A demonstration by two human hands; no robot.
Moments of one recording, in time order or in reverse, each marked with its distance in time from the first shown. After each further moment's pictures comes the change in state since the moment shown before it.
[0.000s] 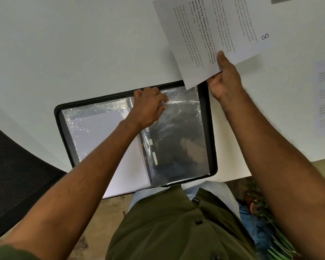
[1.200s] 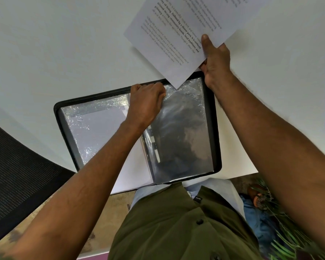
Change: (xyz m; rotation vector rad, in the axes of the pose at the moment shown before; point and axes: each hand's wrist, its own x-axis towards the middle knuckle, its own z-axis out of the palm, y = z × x) left_hand -0.005 0.008 -0.004 -0.049 0.214 -0.095; right_hand 0.031 0.028 0.026 -0.331 -0.051 -0.174
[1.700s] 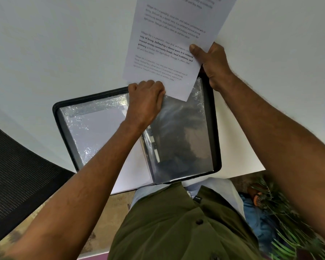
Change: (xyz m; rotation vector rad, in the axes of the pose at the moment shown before) left_hand 0.000 0.001 0.002 0.034 0.050 0.008; right_hand -0.004 0.002 -0.012 -0.323 -0.259 -0.124
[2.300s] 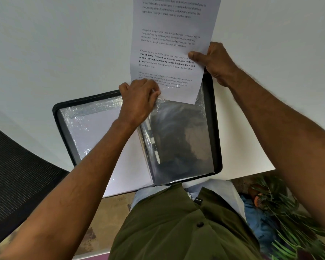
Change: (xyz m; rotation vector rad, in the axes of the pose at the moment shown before) left_hand 0.004 -0.021 -0.009 -0.040 -0.031 -0.032; right_hand 0.013 -0.007 -0.018 -0.301 -0.245 -0.030
